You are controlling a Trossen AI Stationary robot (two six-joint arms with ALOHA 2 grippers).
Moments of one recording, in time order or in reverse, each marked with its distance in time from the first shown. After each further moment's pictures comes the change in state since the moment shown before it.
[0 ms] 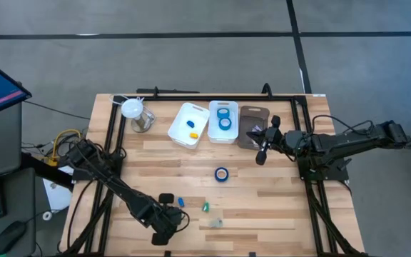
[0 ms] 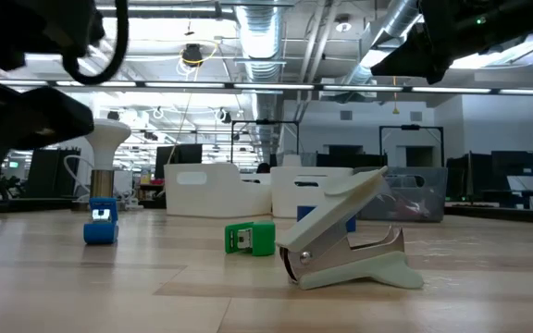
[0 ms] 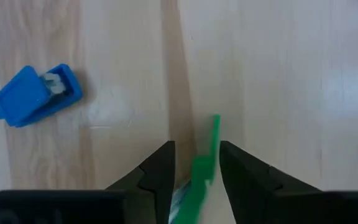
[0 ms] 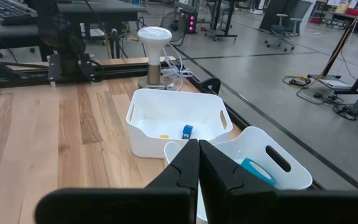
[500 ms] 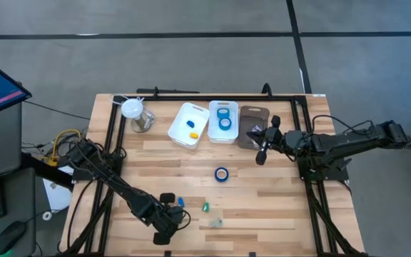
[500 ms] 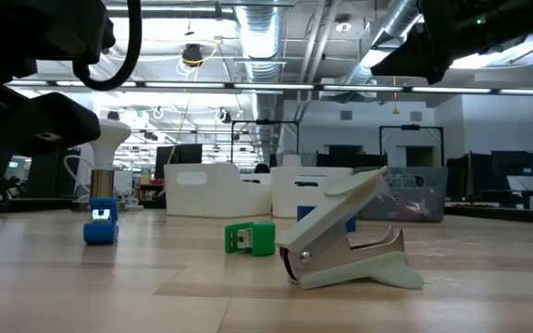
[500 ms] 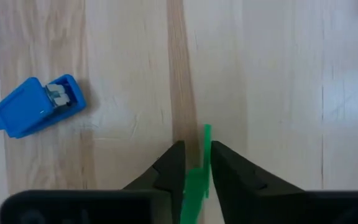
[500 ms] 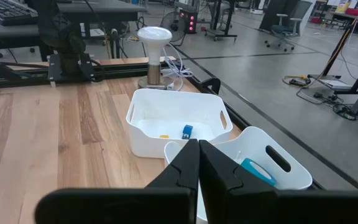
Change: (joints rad) left arm 0.020 0.000 -0.018 0.047 0.004 -0.005; right arm 0.000 0.000 0.000 0.000 0.000 0.000
